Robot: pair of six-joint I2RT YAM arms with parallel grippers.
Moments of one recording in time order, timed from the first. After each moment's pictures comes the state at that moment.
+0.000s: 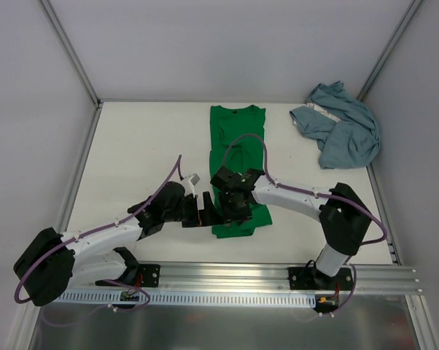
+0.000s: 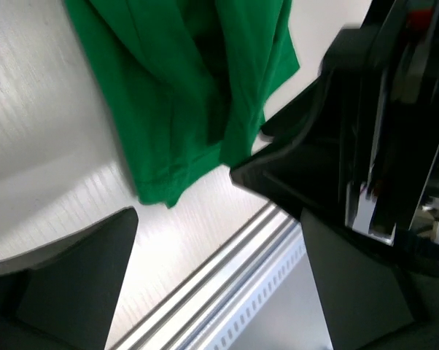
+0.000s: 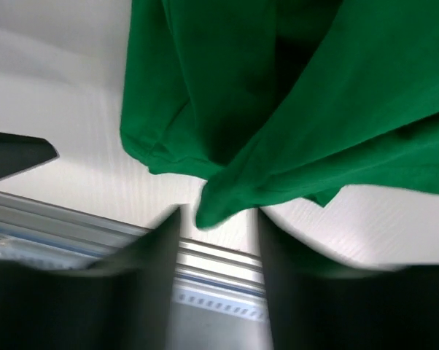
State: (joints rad) left arm -0.78 1.09 0.44 0.01 0.29 -0.87; right arm 0.99 1.70 1.22 -0.88 0.01 0.74
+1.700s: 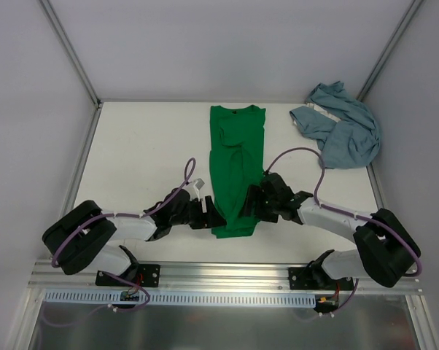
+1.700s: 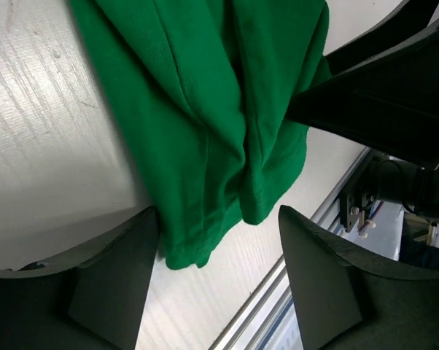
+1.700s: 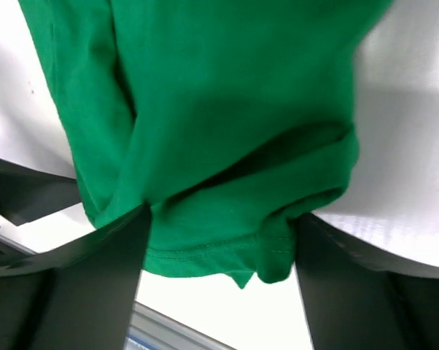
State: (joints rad) left arm -0.78 1.38 0.32 0.48 0.29 -0.89; right arm 0.70 1.34 0.60 -0.24 -0.07 0.82
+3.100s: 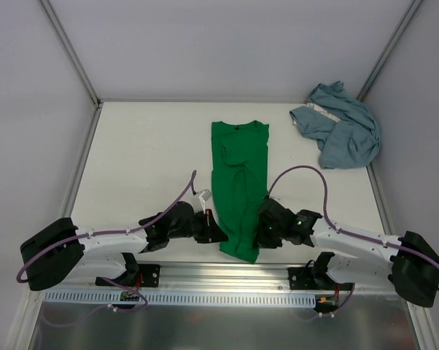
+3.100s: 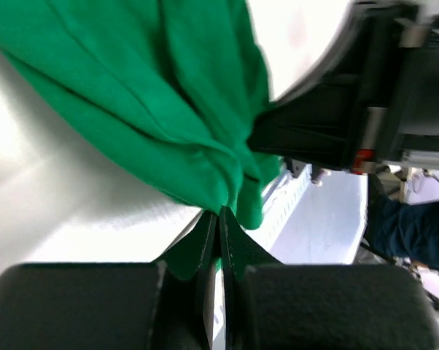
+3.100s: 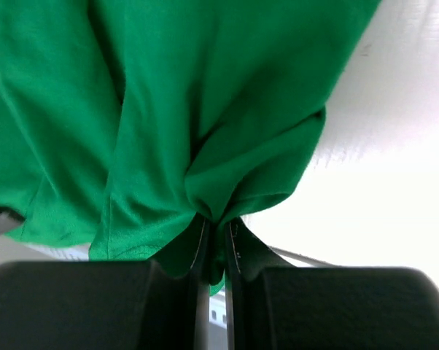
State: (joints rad) left arm -1.02 1.17 0.31 0.37 0.22 -1.02; right arm 0.99 1.08 0.52 -0.55 -0.01 1.03
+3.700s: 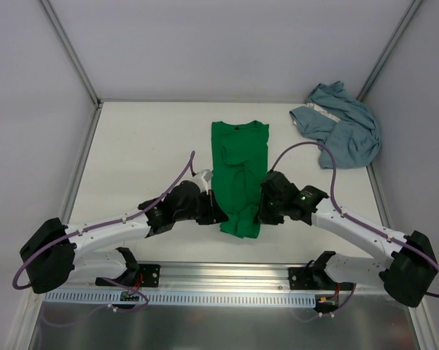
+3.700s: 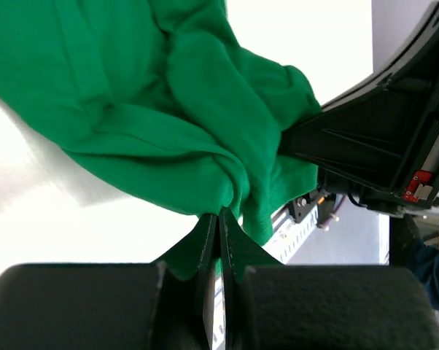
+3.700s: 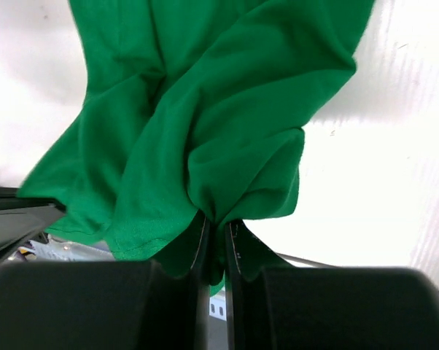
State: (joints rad) left arm -0.95 1.16 0.58 0.02 0.12 -0.93; right arm 0.84 1.13 0.80 -0.73 0.04 0.91
